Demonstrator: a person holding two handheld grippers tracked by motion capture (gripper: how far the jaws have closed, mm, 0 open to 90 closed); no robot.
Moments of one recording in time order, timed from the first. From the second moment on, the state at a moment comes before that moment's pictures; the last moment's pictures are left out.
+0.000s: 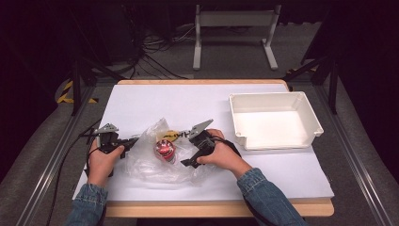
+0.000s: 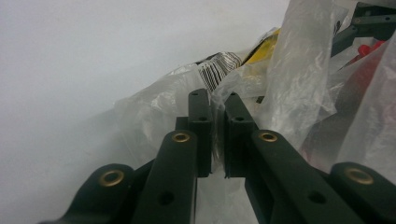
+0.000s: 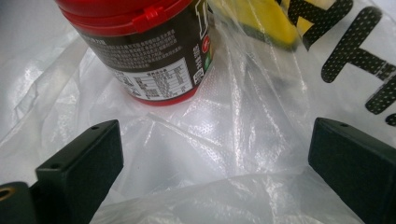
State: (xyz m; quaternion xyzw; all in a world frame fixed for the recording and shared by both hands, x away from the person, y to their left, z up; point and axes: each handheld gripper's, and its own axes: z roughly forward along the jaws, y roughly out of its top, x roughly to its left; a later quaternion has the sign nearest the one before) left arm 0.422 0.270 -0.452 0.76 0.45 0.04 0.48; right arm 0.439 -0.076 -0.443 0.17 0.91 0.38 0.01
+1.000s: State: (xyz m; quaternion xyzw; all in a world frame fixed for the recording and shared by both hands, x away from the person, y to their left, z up) left arm 0.381 0.290 -0.401 0.74 0.39 0.08 0.54; right arm 0.412 -0.067 -0.400 0.13 0.87 0.48 0.02
